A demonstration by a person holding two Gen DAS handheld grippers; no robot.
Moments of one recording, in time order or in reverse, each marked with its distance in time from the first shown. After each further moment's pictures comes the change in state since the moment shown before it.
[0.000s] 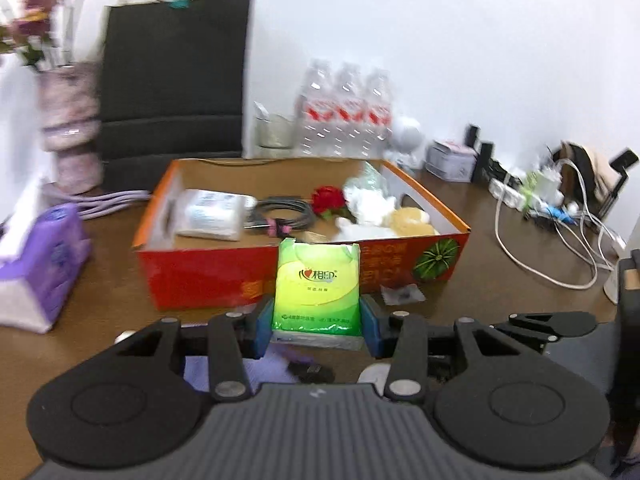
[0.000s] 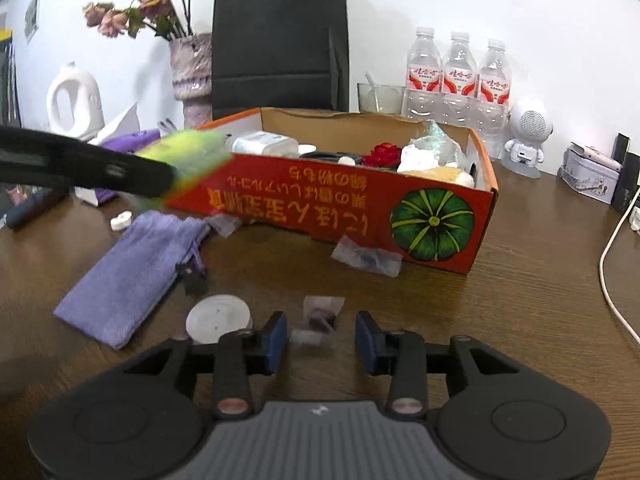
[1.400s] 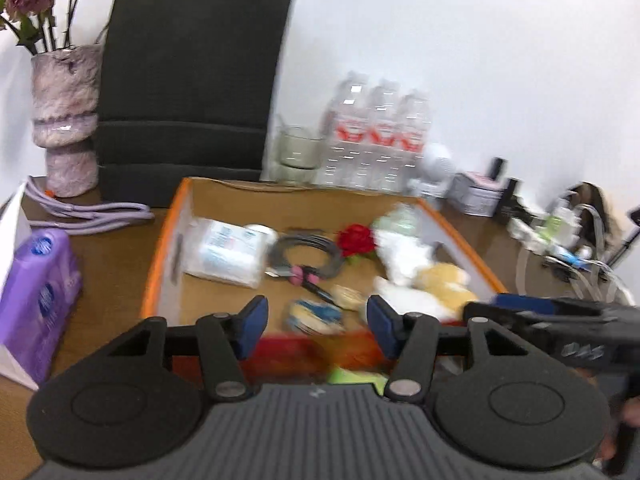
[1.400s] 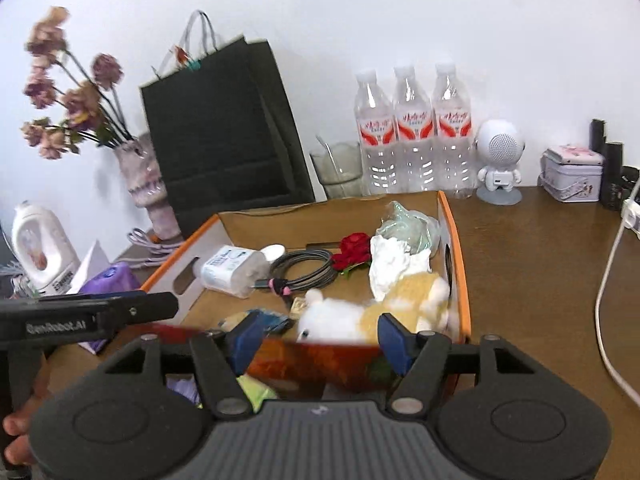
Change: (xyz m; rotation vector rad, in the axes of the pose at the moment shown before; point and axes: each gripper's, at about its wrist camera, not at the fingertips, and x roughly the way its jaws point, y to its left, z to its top) left arm 0.056 0.036 0.058 -0.073 0.027 -0.102; right arm -0.004 -0.038 0.087 0.255 -0.116 0.015
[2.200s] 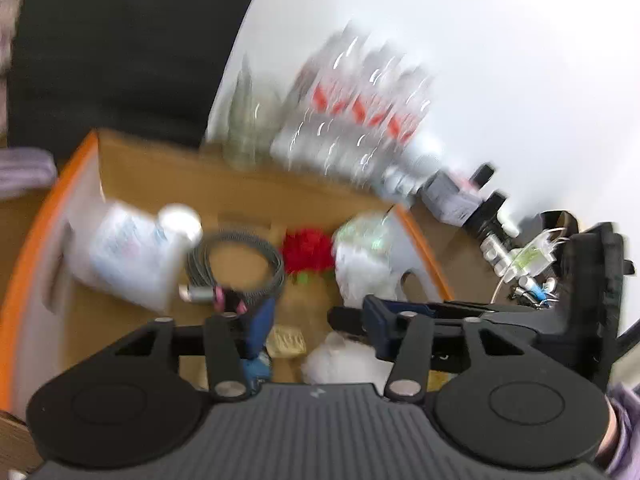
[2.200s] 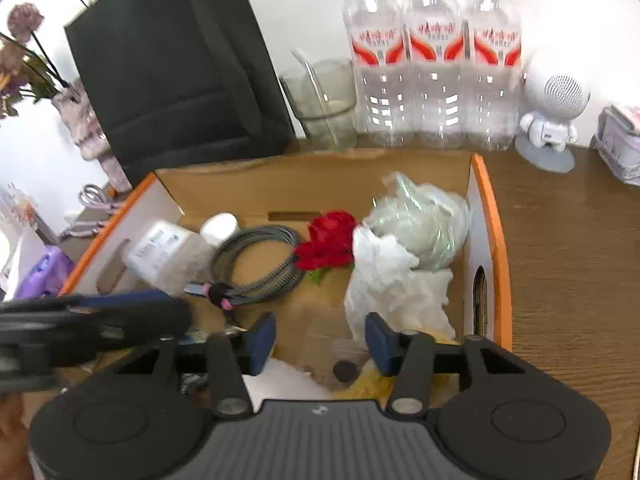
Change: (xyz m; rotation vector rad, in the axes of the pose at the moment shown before) left arm 0.090 0.016 0.068 -0.137 0.118 -0.100; right arm 0.137 -0.037 0.070 0.001 0.305 0.009
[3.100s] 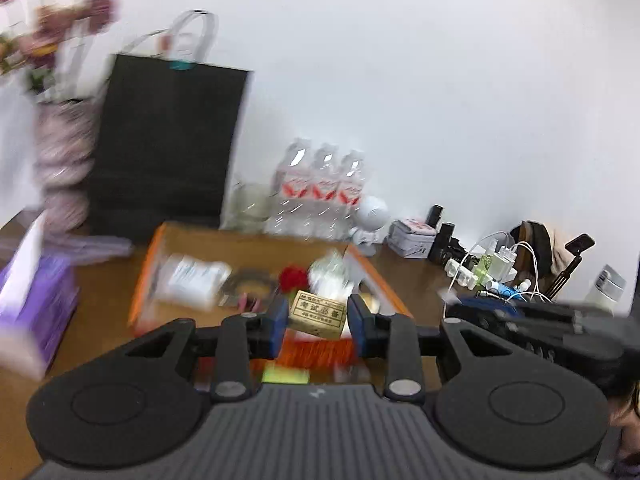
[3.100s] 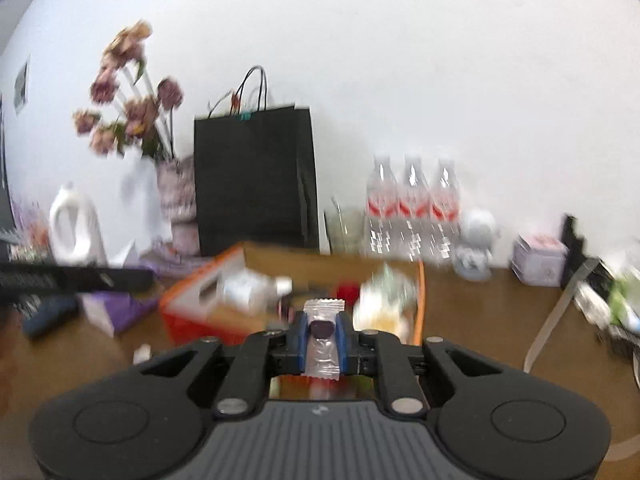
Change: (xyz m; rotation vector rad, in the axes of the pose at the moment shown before) left arm -0.134 -0.058 -0.059 0.165 -0.220 -0.010; right arm -0.202 0.055 -0.119 -0.172 -0.423 -0.055
